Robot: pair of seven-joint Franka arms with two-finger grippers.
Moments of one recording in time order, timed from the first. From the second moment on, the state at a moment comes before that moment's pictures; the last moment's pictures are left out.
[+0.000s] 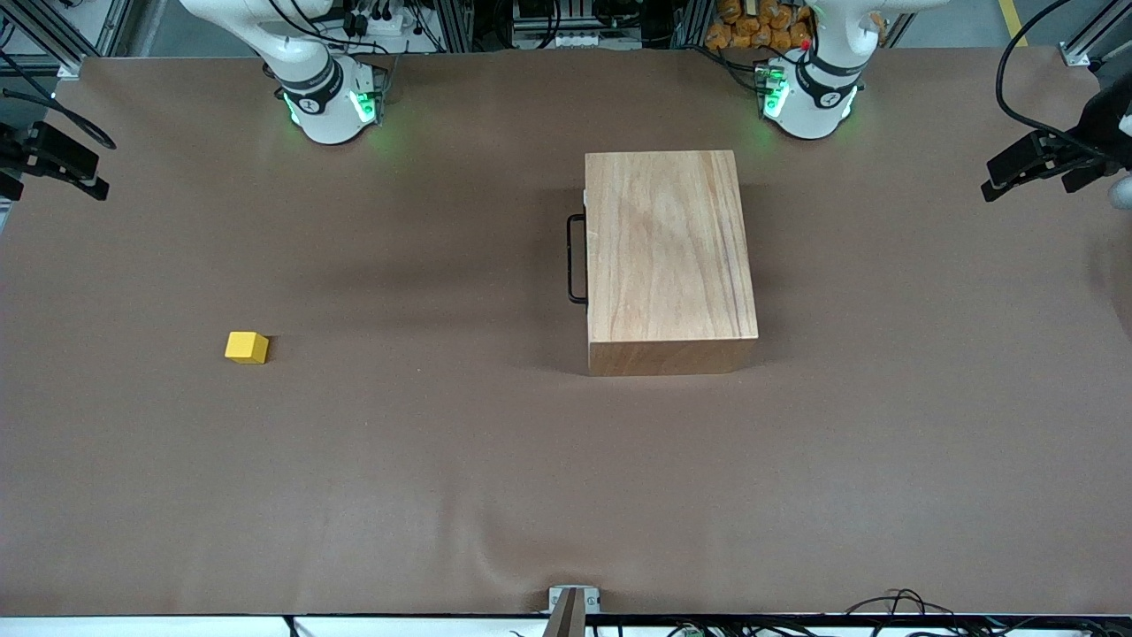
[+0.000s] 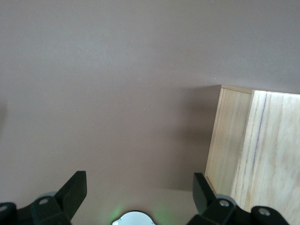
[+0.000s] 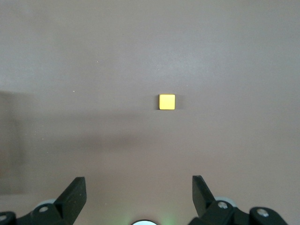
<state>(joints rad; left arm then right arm) -0.03 -0.08 0.01 -1.58 0.00 1.45 -0.14 0.02 -0.04 -0.05 -1.46 -0.01 1.40 -0.03</state>
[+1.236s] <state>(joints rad) -0.03 -0.04 0.02 -1.58 0.00 1.45 -0.13 0.01 -0.04 -0.05 -1.46 -0.01 1.39 -0.03</state>
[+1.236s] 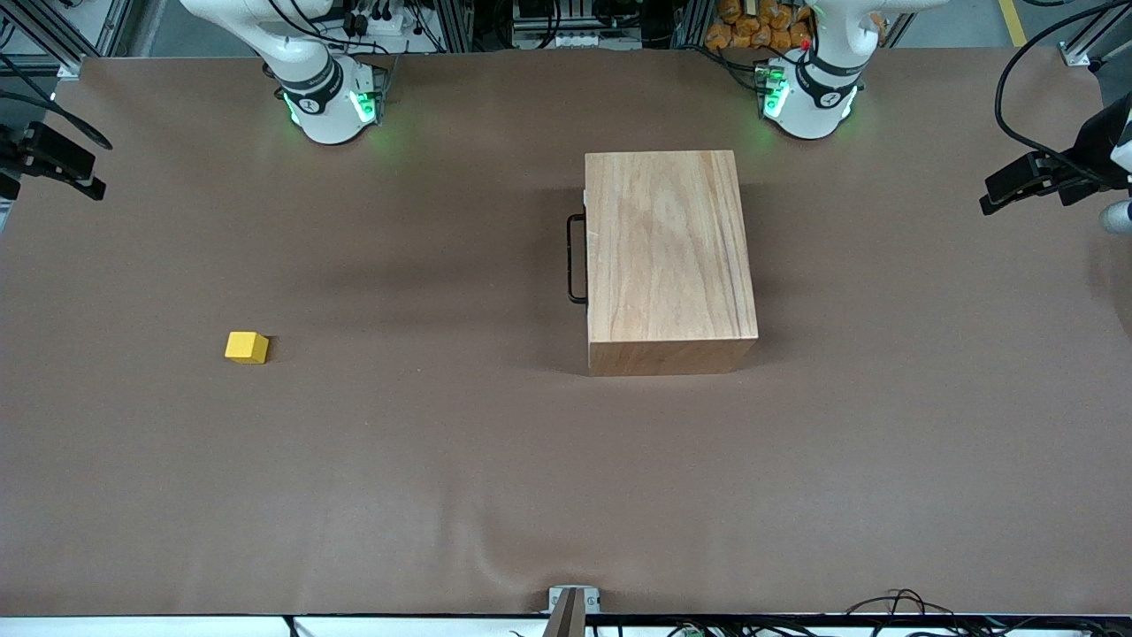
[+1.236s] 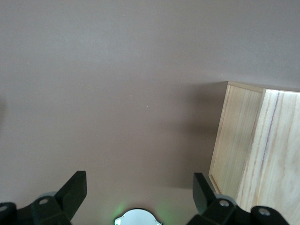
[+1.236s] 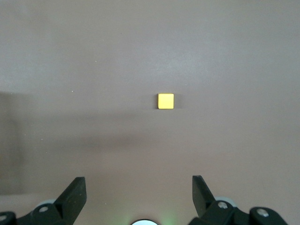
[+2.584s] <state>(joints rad) -0.30 0.17 -0.07 -1.45 -0.07 1.48 -0.42 0.00 -0.04 -0.05 -1.47 -0.01 1.39 -0.03</state>
